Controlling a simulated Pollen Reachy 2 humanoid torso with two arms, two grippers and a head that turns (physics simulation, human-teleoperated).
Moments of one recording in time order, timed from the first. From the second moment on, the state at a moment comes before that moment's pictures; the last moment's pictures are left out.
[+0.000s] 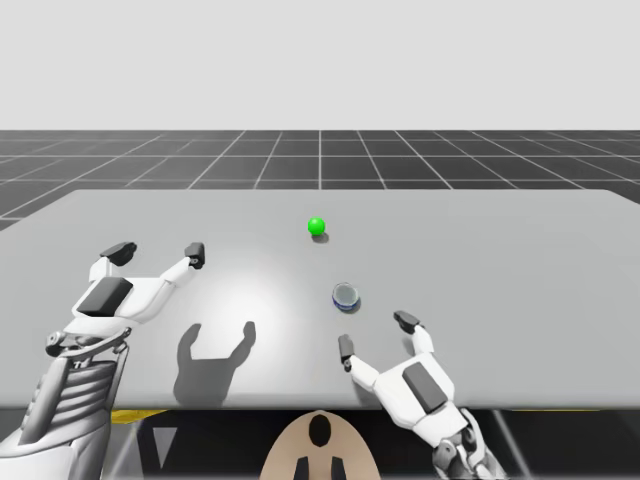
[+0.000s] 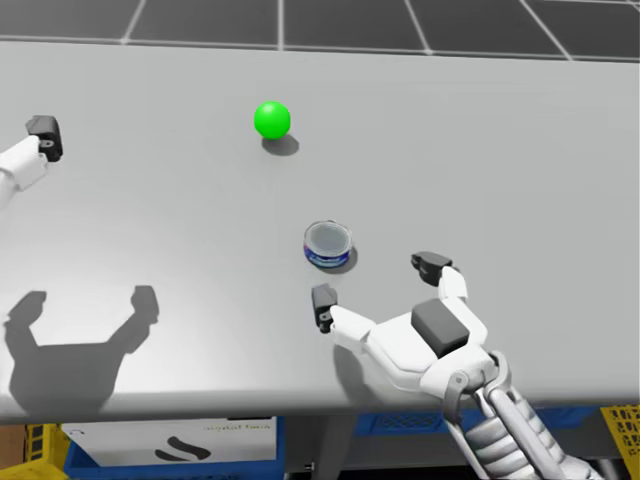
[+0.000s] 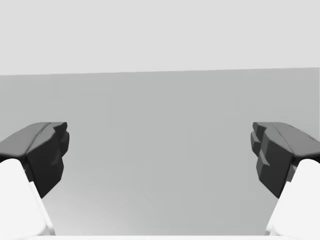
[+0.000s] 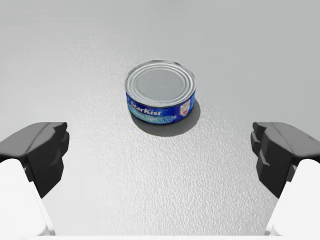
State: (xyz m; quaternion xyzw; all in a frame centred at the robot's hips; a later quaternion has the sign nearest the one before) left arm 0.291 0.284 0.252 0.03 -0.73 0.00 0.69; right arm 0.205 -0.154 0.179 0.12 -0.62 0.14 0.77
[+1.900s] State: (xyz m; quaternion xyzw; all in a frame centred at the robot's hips) left arm 0.293 0.283 0.248 0.03 -0.72 -0.01 0.69; right arm 0.306 -0.111 0.160 0.17 -0.59 0.14 0.77
